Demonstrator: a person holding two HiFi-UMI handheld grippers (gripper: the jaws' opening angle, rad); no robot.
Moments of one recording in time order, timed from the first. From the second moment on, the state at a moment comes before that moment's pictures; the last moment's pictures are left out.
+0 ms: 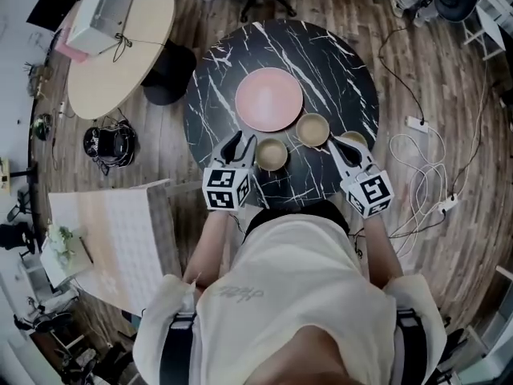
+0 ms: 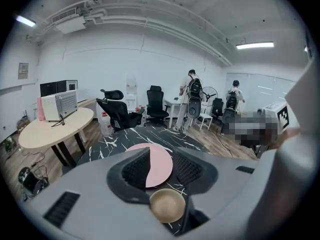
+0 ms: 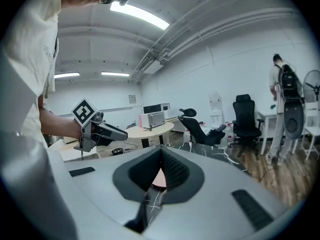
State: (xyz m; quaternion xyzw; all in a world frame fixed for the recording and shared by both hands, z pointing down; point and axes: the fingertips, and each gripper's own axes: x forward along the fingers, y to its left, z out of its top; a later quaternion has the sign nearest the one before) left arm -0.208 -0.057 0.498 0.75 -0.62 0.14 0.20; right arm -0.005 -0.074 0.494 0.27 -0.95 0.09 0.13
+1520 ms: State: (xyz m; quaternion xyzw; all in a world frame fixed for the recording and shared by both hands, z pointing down) left arm -0.226 -0.048 0.707 0.70 -0.55 0.23 0.38; right arm -0.052 -0.057 0.543 0.23 -0.94 0.11 0.21
